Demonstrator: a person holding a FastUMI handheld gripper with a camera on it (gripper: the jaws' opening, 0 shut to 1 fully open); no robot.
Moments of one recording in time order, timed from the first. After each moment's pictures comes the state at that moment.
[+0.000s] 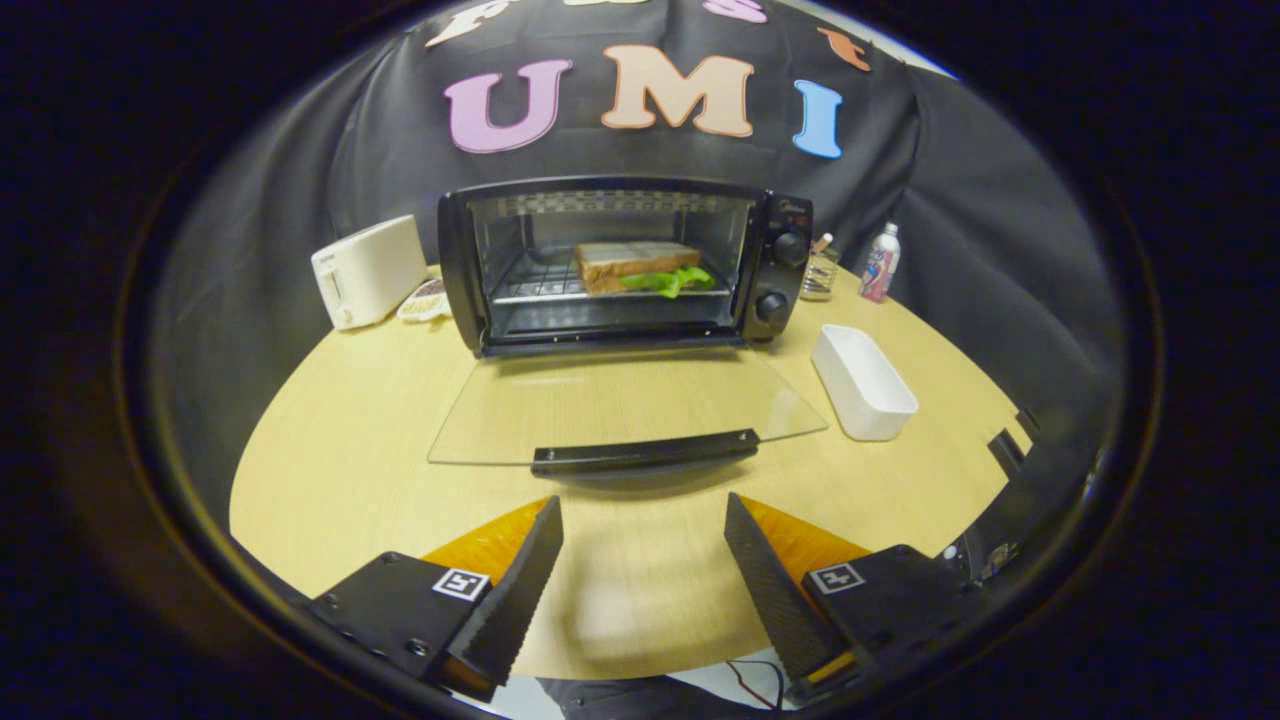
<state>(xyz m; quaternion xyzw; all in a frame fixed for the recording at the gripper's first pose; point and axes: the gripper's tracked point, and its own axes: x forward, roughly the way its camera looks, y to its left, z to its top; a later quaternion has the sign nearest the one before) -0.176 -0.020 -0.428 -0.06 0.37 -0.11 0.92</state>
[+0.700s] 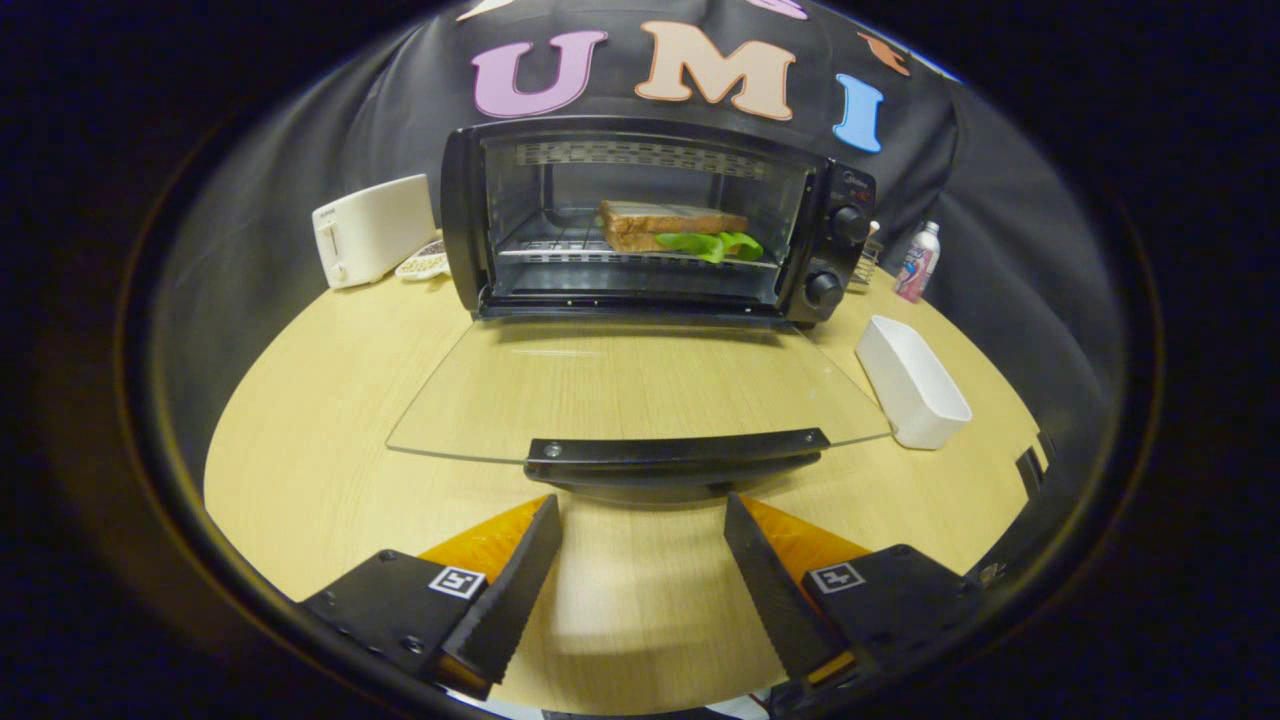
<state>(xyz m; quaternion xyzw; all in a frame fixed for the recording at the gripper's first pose) -0.152 -0.018 -0.461 -0.07 0.38 -0.08 0.92</state>
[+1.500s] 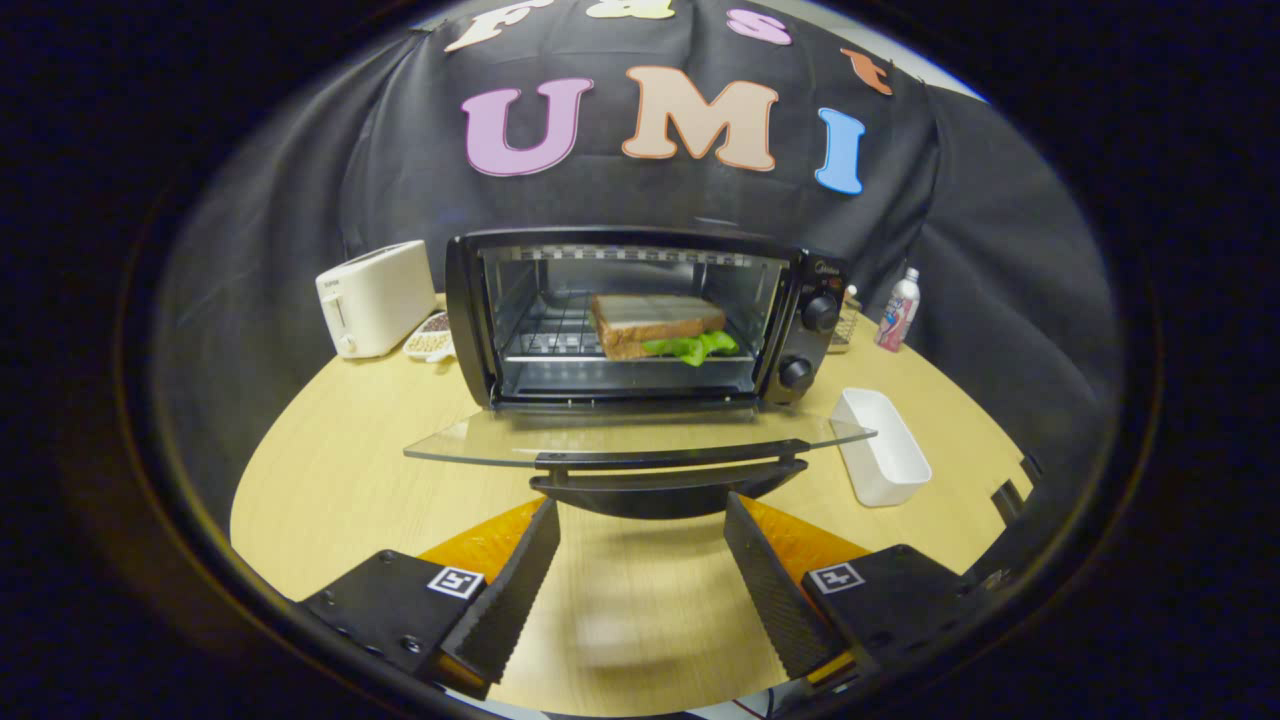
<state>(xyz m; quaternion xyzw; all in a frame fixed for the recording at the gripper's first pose) -0.118 -0.011 -0.382 -0.07 0.31 -0.09 0.95</state>
